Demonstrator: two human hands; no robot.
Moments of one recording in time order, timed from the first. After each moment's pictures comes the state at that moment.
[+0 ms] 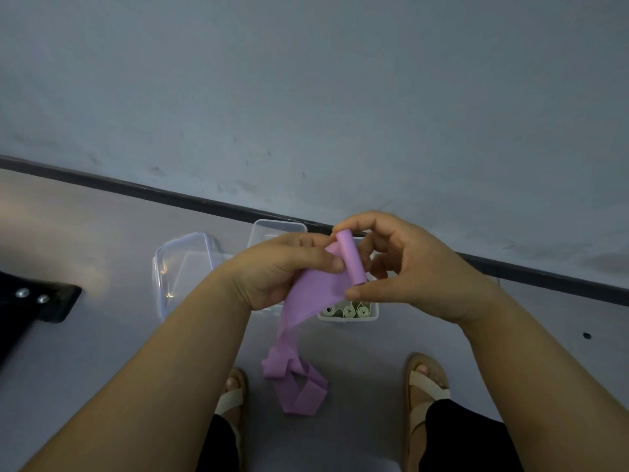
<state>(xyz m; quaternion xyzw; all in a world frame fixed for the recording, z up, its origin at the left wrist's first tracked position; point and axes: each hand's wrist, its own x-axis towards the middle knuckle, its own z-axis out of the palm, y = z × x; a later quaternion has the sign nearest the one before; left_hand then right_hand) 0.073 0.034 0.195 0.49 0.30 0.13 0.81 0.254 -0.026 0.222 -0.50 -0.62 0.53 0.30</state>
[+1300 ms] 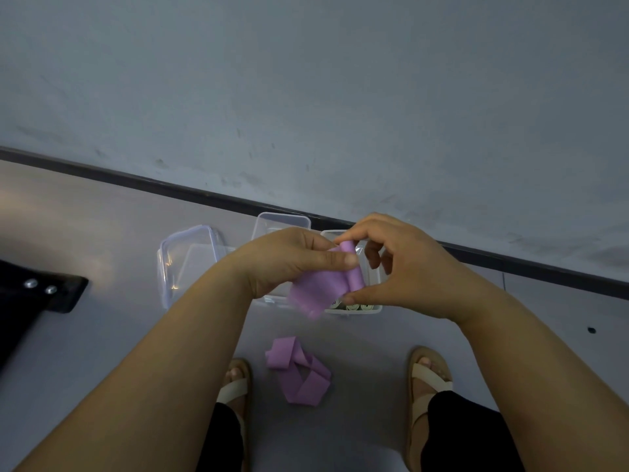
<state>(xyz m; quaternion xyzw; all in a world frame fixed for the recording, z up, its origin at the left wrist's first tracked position) 0.074 0.031 0.200 0.64 0.44 0.05 0.64 0.252 -0.021 0.200 -0.53 -0.73 0.37 0.22</state>
